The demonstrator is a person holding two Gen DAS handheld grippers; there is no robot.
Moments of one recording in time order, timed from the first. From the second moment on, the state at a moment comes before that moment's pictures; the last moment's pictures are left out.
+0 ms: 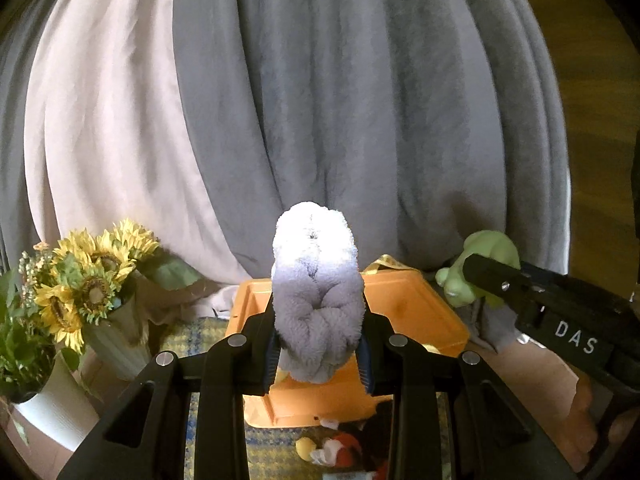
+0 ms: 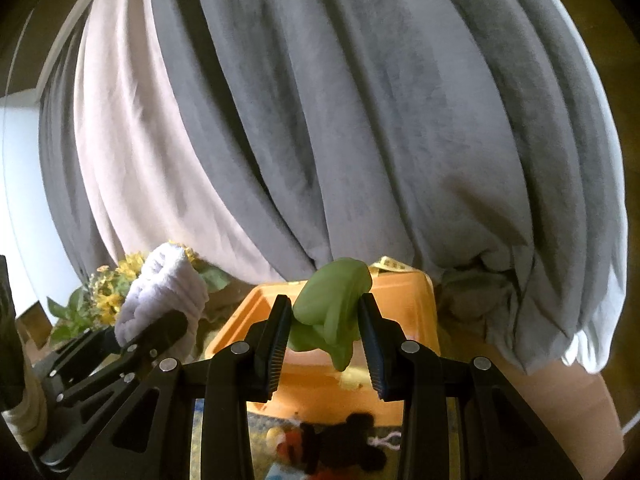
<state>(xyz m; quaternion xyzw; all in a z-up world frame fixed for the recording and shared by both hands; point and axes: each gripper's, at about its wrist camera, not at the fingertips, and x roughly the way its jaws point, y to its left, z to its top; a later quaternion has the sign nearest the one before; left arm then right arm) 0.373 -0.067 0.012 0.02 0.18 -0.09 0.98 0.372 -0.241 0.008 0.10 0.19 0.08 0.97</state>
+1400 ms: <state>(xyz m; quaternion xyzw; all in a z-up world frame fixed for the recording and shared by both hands) 0.529 -0.072 -0.069 0.07 0.34 -0.09 0.93 0.530 -0.235 -0.071 0.02 0.35 0.05 0.93</state>
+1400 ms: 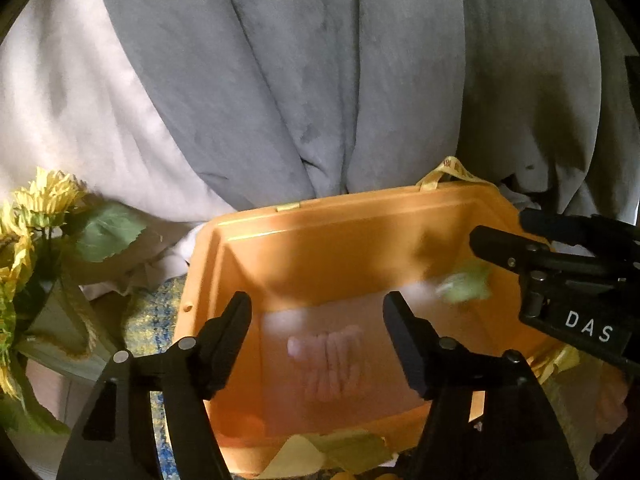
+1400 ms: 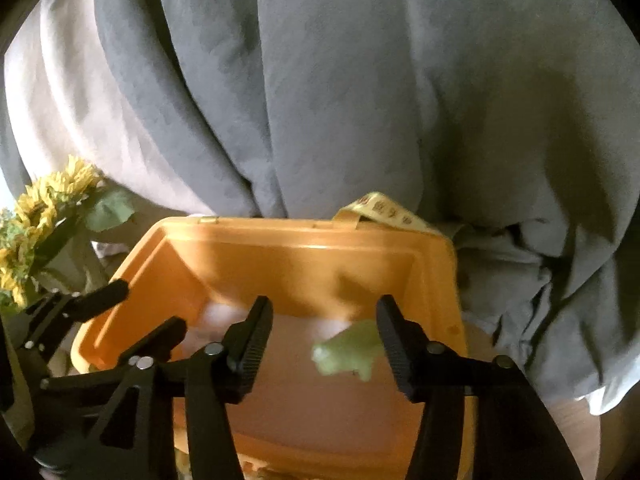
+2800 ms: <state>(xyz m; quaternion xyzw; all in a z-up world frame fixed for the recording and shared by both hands) 0.273 -0.066 -0.001 0.05 0.22 -0.07 0.97 0.282 -0.250 0.009 -0.02 0.18 0.00 0.98</state>
